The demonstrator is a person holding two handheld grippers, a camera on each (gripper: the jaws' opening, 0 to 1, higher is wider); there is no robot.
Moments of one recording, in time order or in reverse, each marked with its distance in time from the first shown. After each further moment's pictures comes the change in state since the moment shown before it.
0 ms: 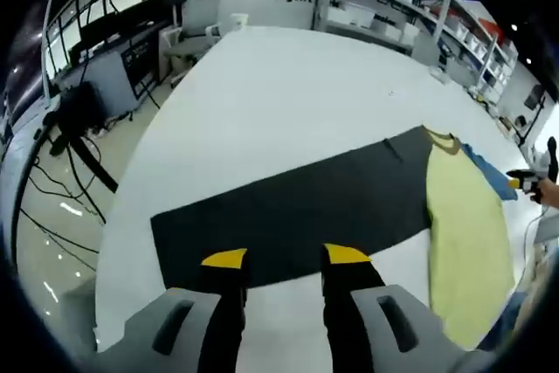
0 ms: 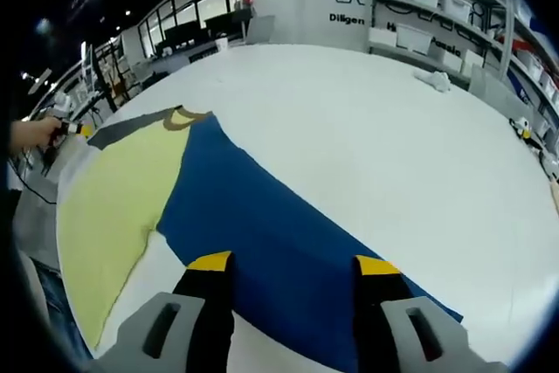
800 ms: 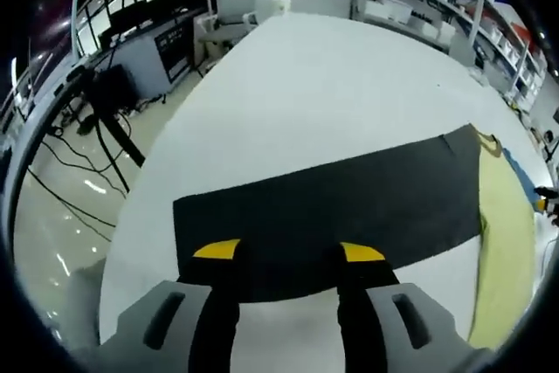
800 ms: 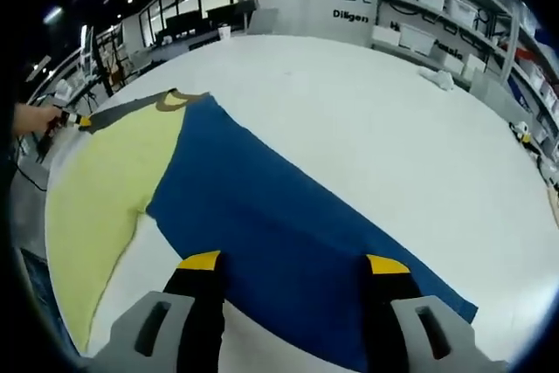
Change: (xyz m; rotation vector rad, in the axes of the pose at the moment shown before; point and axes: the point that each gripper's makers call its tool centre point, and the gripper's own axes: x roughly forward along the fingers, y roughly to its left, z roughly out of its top) left arm -0.001 0.031 -0.037 -0.122 0.027 0.135; right arm 0.017 -0.010 -0.025 -0.002 0.038 -0.052
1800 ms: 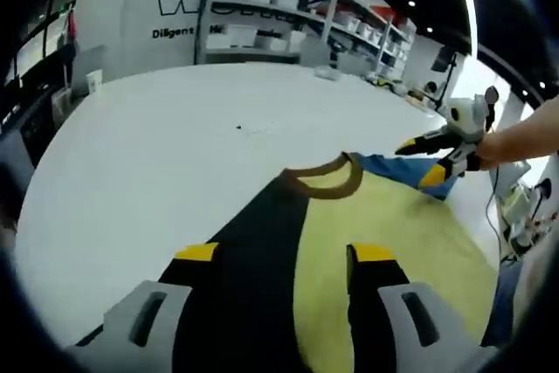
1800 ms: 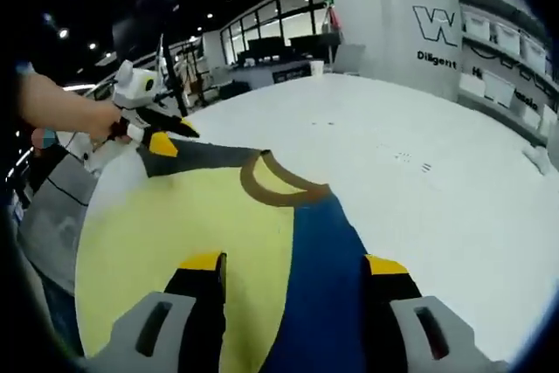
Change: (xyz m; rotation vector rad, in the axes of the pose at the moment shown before) left arm 0.027 -0.294 0.073 0.397 -0.141 -0.653; right arm 0.077 0.158 0.139 -0.162 -0.179 0.411
